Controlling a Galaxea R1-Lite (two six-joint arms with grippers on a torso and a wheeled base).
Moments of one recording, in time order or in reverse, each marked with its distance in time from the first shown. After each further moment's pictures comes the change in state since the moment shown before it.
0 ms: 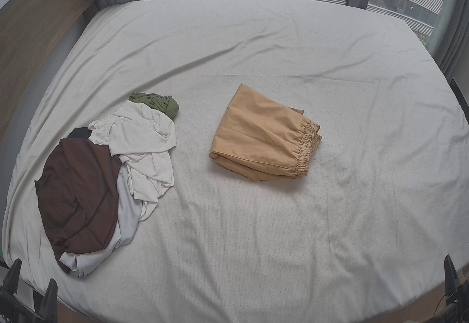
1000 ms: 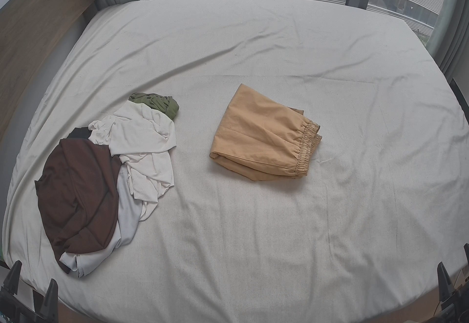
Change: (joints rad) left arm -0.003 0.000 0.000 0.010 0.014 0.016; right arm 0.001 0.001 0.000 0.053 0.027 -0.034
